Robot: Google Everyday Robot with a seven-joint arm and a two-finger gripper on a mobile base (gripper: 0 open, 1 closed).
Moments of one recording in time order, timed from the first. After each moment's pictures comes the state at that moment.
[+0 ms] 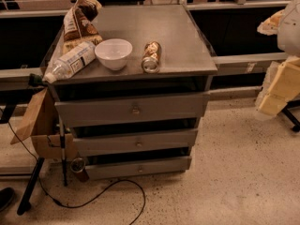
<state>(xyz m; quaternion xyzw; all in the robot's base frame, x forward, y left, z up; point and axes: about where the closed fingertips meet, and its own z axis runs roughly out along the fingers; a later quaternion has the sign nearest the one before) 0.436 -0.206 1.008 -0.60 0.77 -0.07 0.20</state>
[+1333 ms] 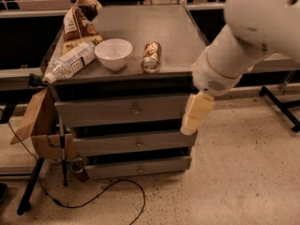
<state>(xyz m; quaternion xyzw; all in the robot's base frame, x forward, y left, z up) 0.501 -0.111 0.882 -0.62 0.76 0.01 0.20</state>
